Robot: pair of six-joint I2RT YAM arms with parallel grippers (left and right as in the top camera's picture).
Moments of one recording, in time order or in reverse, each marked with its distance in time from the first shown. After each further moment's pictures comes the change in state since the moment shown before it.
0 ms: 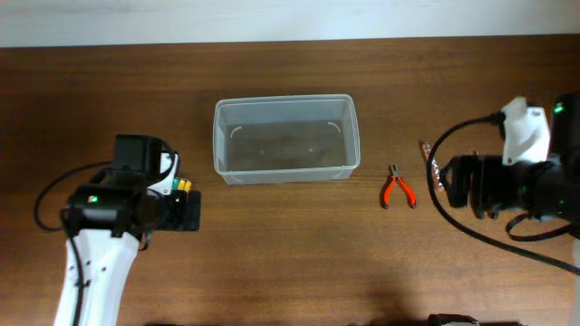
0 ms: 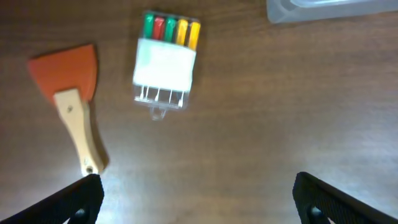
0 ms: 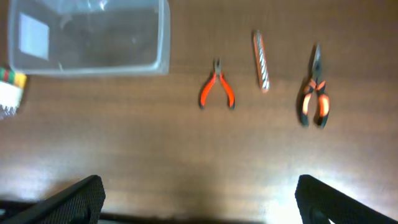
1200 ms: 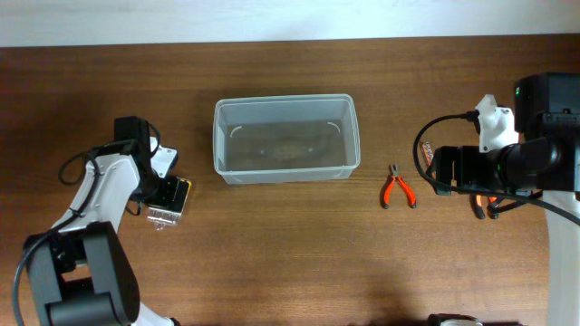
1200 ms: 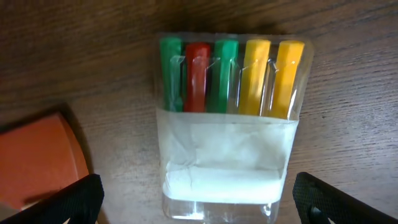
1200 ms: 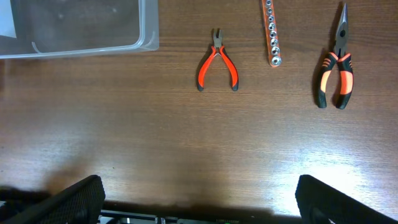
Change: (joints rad) left arm 0.215 0.538 -0.031 0.357 0.004 0.362; right arm 0.000 0.095 -0.106 0.039 0.000 0.018
